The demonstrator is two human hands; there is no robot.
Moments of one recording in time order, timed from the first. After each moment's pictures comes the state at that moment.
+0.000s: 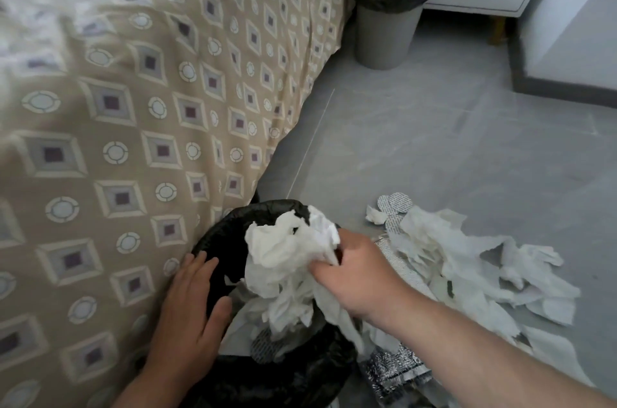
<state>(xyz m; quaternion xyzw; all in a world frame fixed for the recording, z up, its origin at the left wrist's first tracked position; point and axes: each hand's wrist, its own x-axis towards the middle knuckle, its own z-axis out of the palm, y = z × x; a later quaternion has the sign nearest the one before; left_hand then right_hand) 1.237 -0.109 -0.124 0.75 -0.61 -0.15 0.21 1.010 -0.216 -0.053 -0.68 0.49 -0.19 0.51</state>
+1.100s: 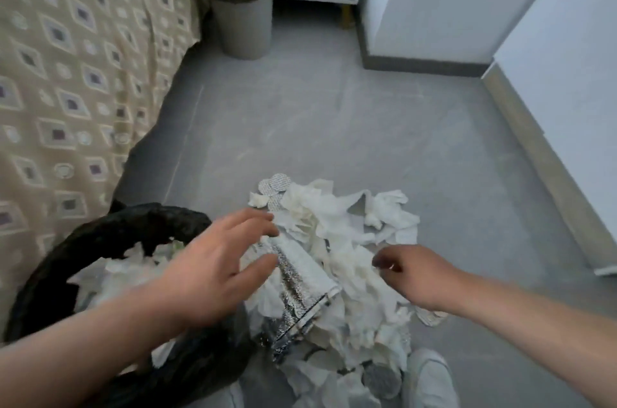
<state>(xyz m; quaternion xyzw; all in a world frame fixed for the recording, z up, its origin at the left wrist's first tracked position) 1.051 -0.193 -0.026 0.45 -0.82 -0.30 0.17 0.749 -0.170 -0.068 -0.67 0.66 0.08 0.32</state>
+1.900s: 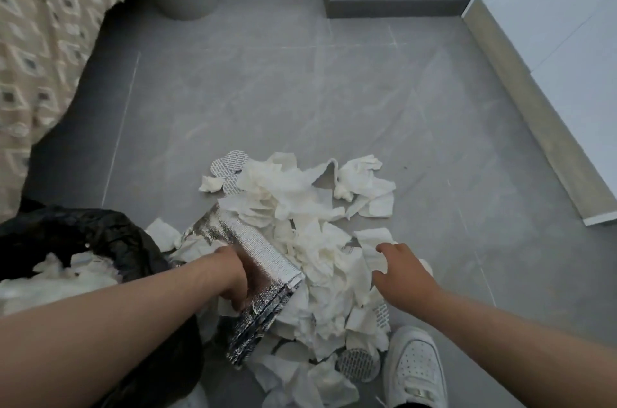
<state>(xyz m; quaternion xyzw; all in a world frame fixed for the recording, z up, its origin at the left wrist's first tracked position) 0.947 -0.237 -0.191 0.59 -0.63 -0.24 -0.45 0.682 -0.139 -0.196 -0.50 0.79 0.03 0.36</state>
